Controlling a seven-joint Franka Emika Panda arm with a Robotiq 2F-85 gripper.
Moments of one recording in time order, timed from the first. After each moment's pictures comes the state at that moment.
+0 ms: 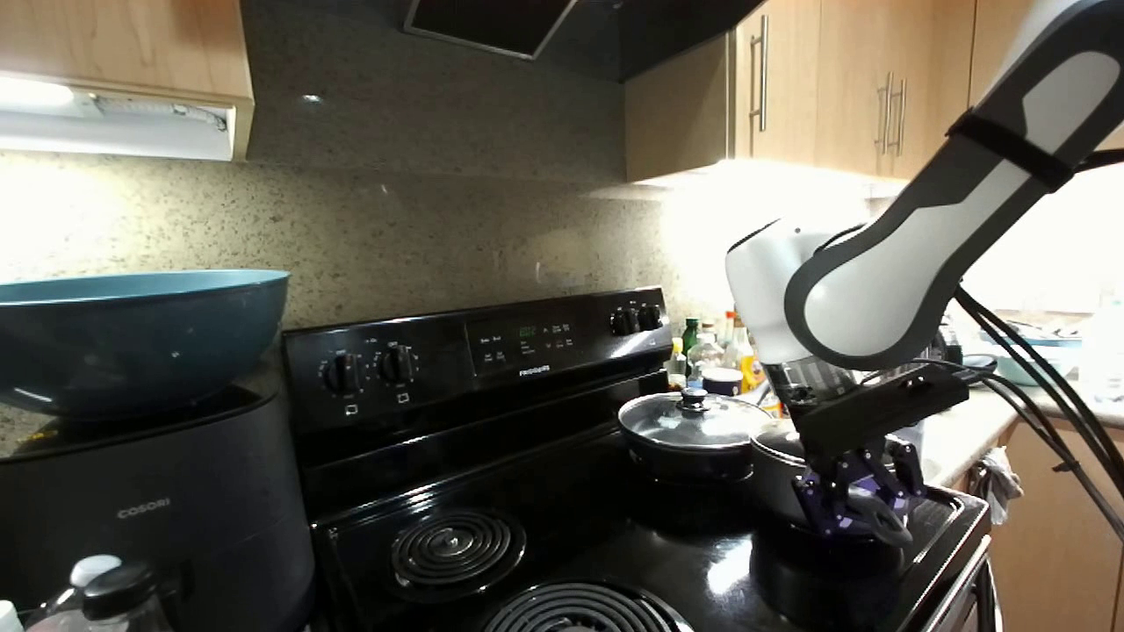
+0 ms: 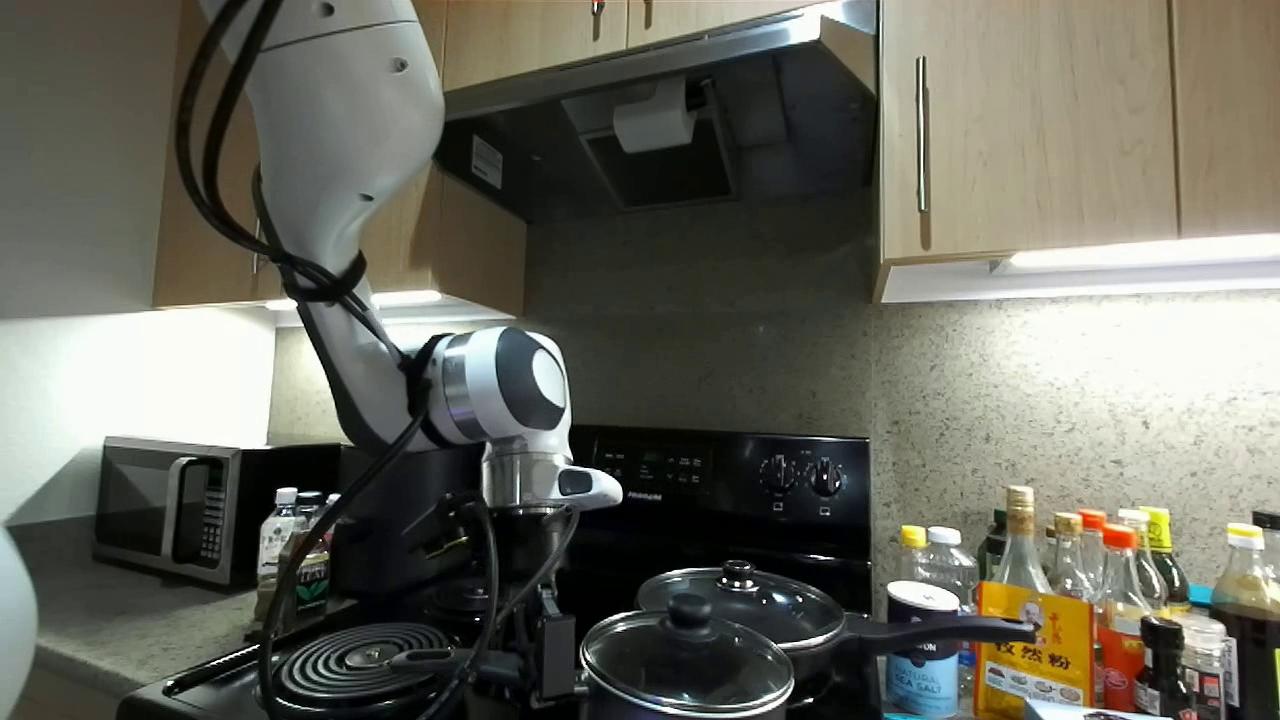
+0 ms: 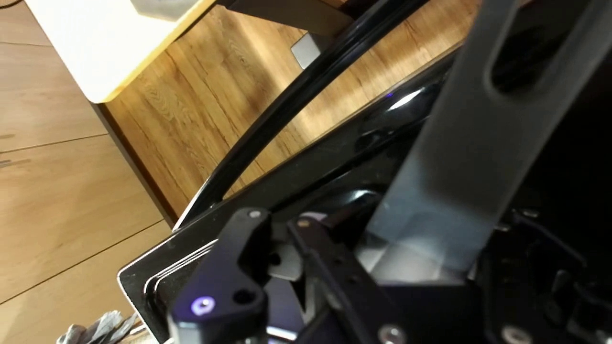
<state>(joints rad) -0.05 -0.14 0.05 -2.59 -0.31 2.15 0.83</state>
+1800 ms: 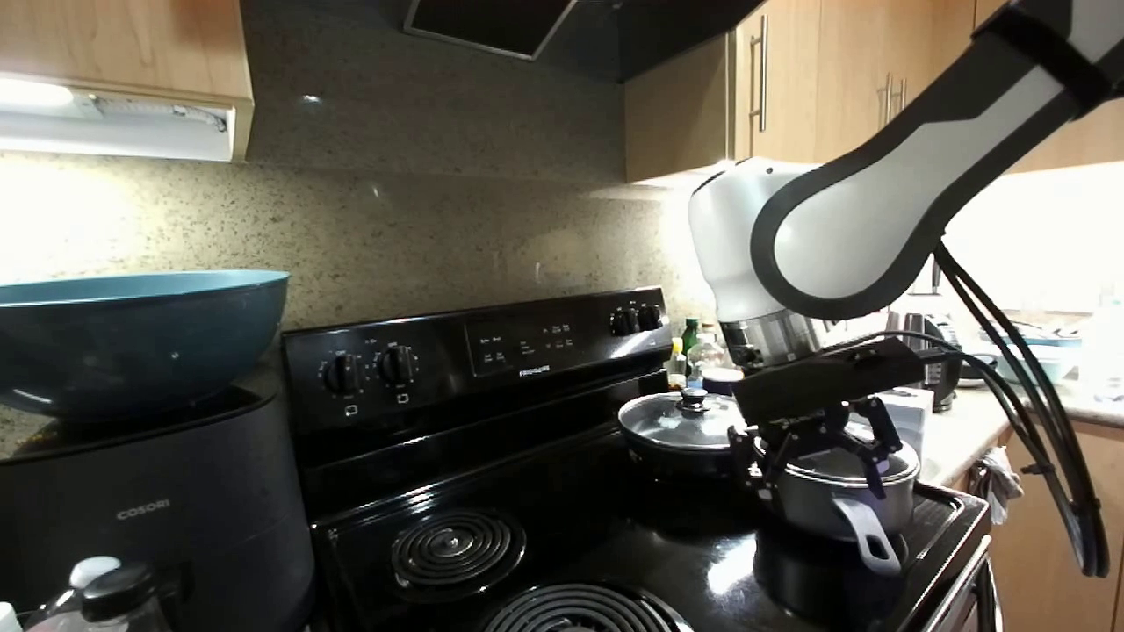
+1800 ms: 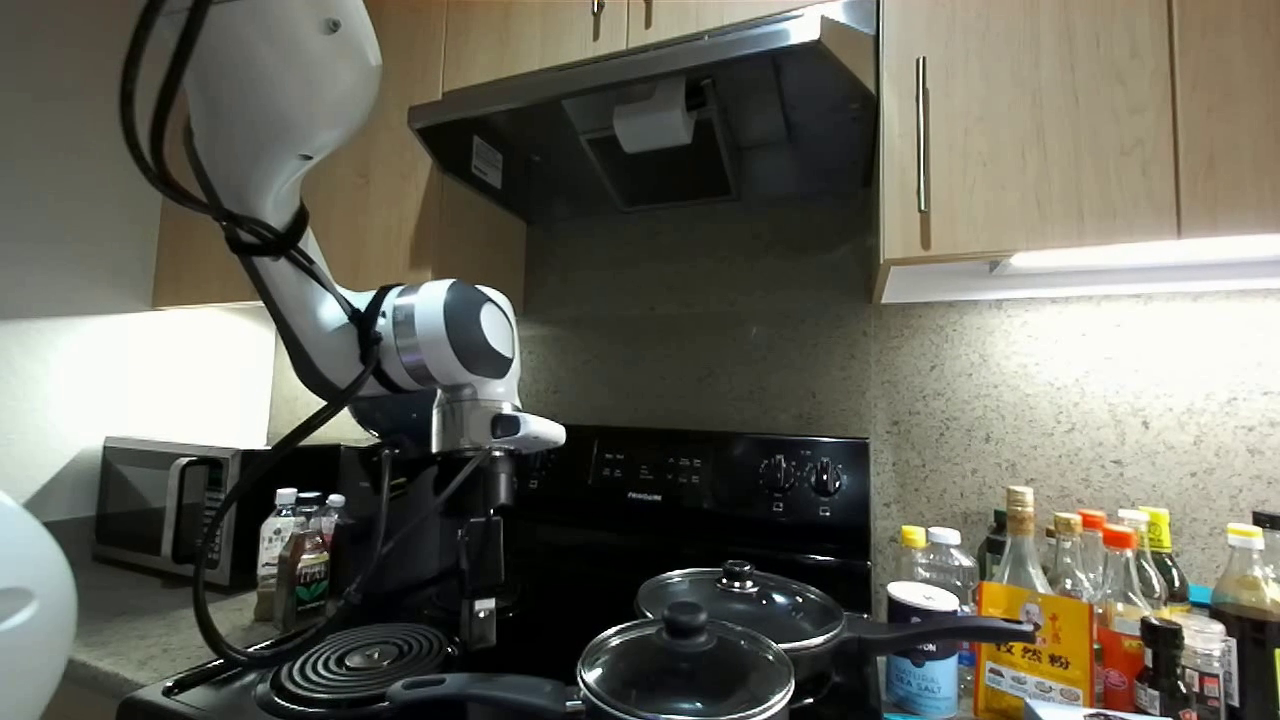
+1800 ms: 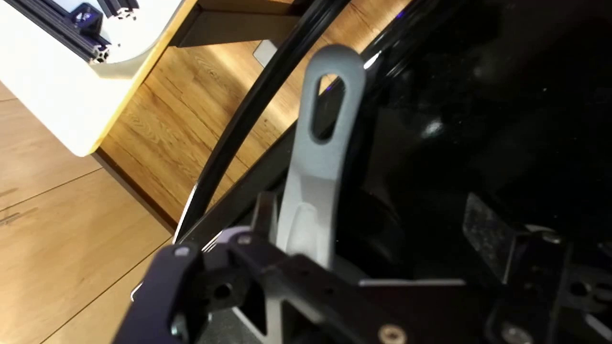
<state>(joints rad) 0.03 -0.23 0.13 -2.54 -0.20 2.08 1.08</state>
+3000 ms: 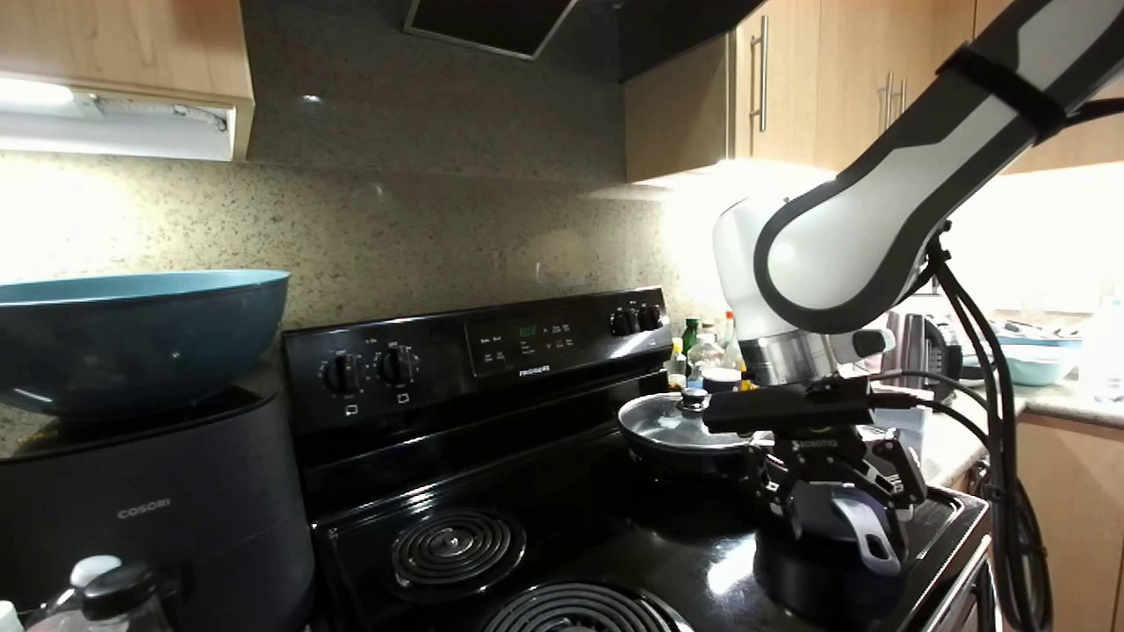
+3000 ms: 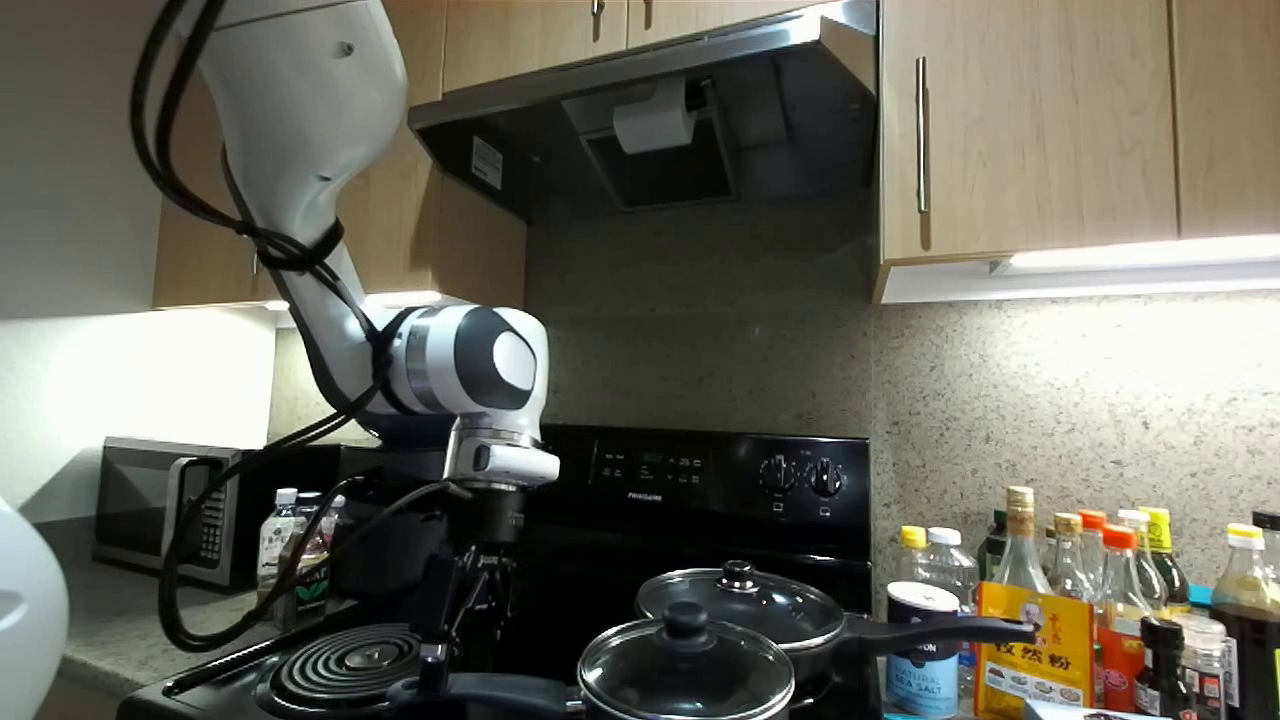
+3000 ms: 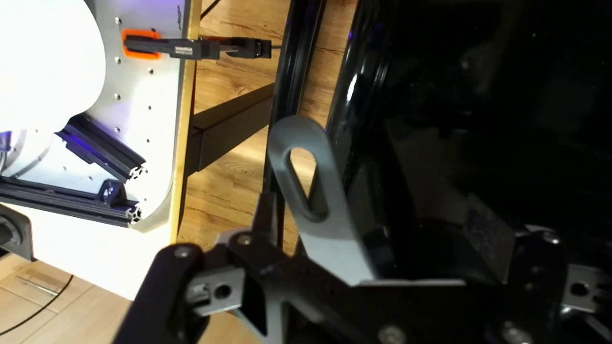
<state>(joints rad) 0.01 -0.20 0.08 -2.58 -0.06 2.11 1.48</state>
